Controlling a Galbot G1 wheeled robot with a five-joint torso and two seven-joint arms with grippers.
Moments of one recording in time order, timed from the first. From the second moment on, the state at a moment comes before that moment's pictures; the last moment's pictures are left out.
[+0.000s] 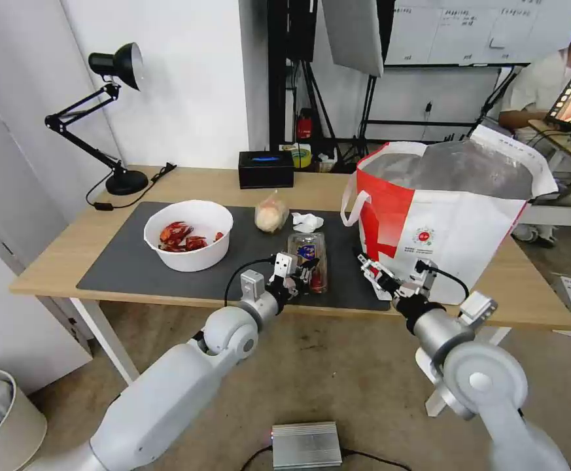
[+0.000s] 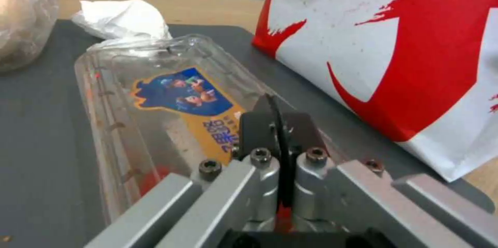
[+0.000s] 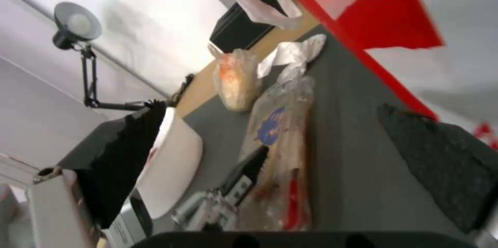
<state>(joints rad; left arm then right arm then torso) 0.73 -1.14 0.20 -1.68 -0.75 0.19 -0.06 -1.21 1.17 0.46 2.16 1.30 -0.41 0.35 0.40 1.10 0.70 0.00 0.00</state>
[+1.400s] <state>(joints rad) 0.78 -1.13 0.15 -1.72 -0.75 0.18 -0.08 -0.76 1.33 0.27 1.78 1.47 -0.61 0.74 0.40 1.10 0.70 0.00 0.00</state>
